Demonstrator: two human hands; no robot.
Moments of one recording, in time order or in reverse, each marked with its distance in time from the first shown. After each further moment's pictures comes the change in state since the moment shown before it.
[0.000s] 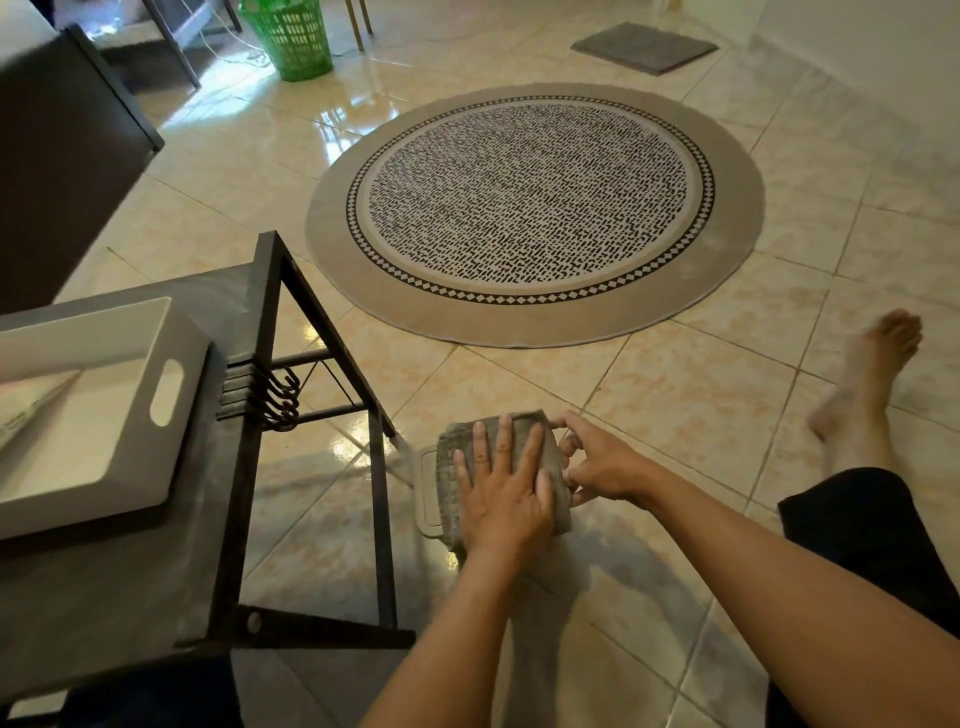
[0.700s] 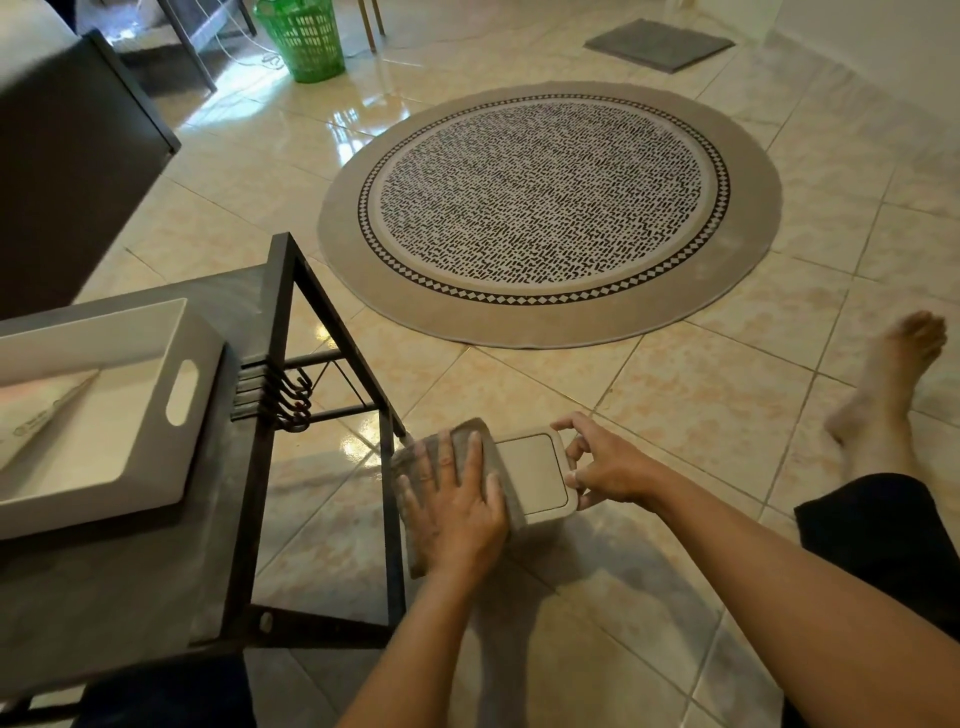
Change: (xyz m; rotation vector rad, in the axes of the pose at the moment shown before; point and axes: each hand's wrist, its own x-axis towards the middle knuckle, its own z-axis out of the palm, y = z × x) left_hand -0.016 -0.050 -0.010 -0.046 0.070 -0.239; right_hand 0.004 -0.003 0.002 -0.034 0.004 0.010
